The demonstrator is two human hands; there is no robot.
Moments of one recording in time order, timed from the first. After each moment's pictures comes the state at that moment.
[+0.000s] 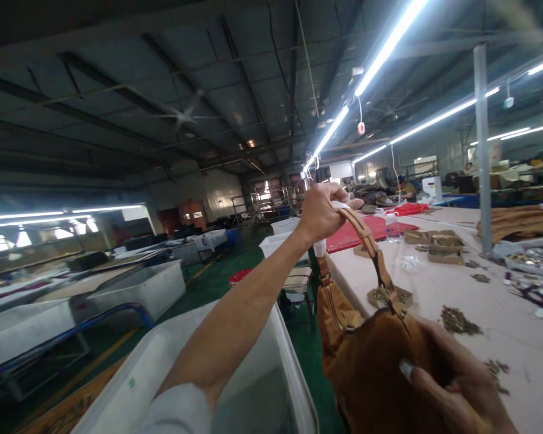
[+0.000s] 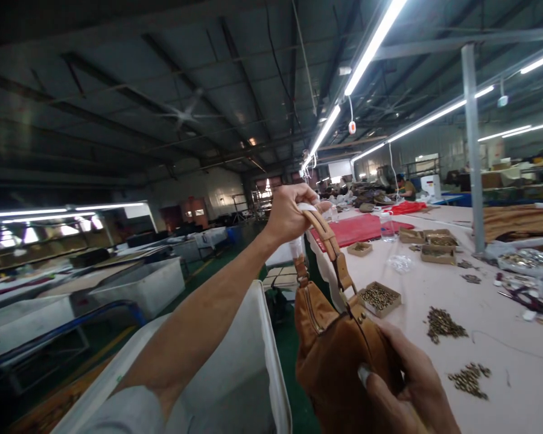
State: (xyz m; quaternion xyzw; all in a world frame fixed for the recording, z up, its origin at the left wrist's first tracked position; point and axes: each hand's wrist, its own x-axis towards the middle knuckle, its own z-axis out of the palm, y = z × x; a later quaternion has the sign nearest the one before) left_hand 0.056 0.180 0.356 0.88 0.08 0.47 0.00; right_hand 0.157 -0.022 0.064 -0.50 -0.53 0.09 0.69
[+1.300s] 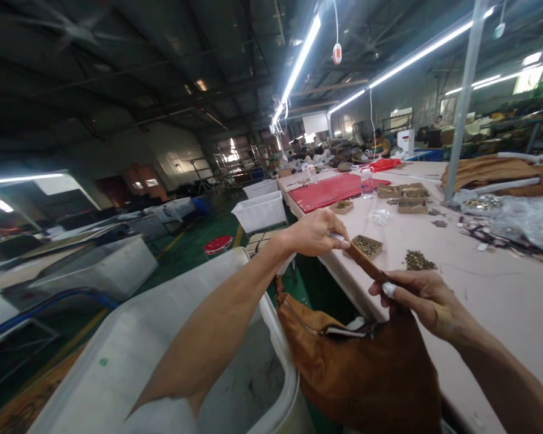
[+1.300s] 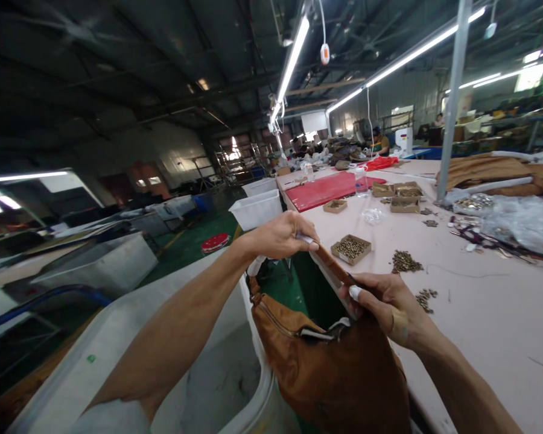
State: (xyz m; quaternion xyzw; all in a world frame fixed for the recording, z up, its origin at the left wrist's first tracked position) left_hand 0.060 0.203 0.252 0.98 0.01 0.05 0.20; right_hand 0.221 0.007 0.070 -0.45 -0.56 0.36 0.60
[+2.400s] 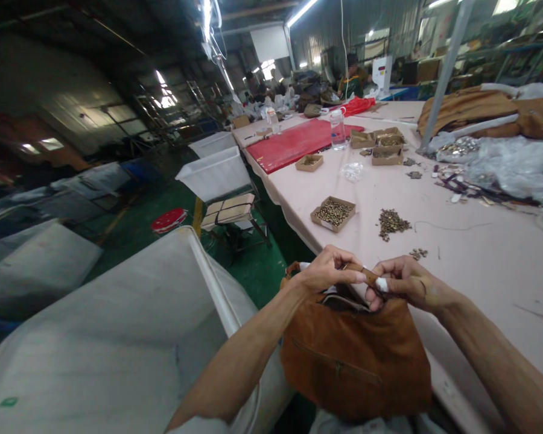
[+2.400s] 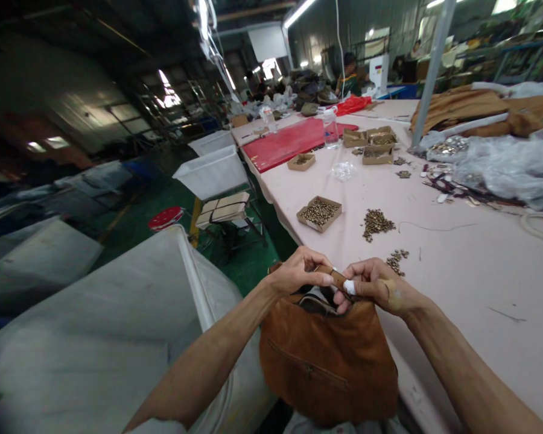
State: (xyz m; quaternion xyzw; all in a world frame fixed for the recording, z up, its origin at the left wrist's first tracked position) left_hand 0.140 0.230 0.012 0.74 0.09 0.02 0.66; right_hand 0.307 0.052 -0.033 -0.38 -0.38 0.64 0.55
